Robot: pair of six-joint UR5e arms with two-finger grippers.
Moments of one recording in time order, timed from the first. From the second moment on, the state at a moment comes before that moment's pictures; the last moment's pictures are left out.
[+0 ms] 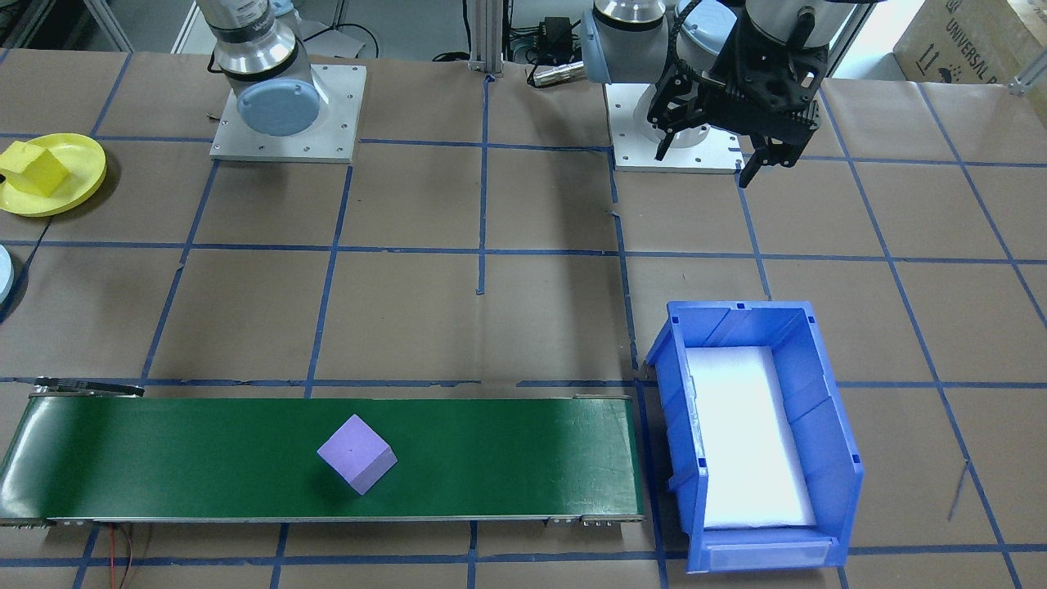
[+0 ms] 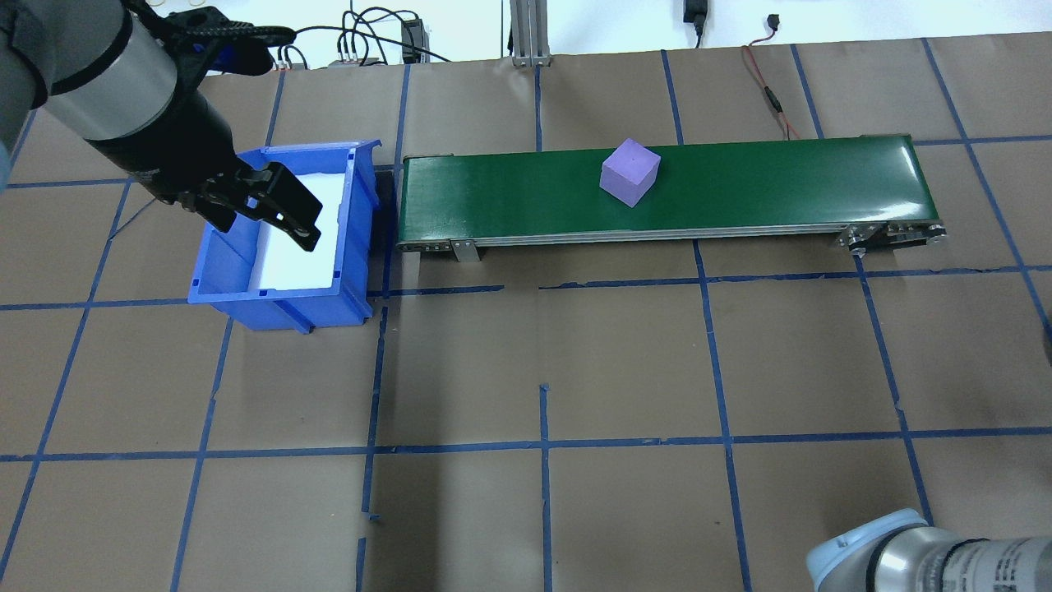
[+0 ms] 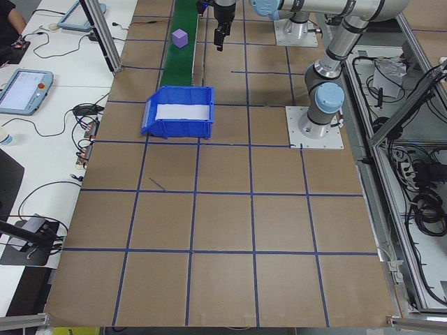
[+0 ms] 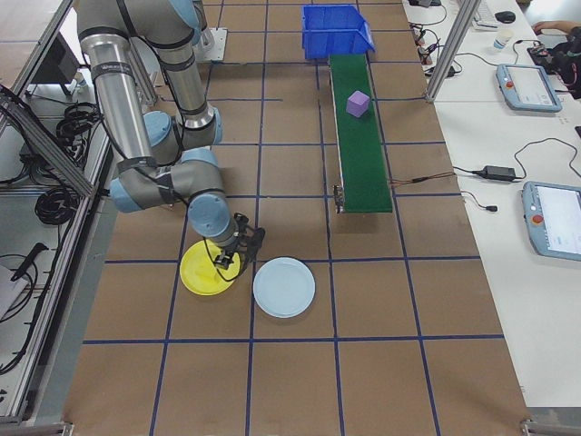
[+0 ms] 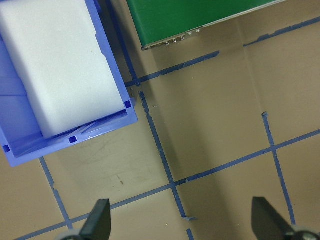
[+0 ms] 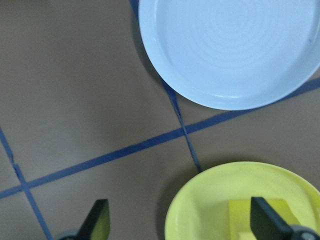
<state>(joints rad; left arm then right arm) -1.53 -1.46 -1.62 -1.64 1.48 0.35 0.43 -1.51 1.95 -1.88 -1.46 -0.81</state>
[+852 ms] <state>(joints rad) -1.53 -1.45 -1.61 -1.64 1.49 0.14 1.13 -1.32 1.67 -2.00 -1.20 -0.18</state>
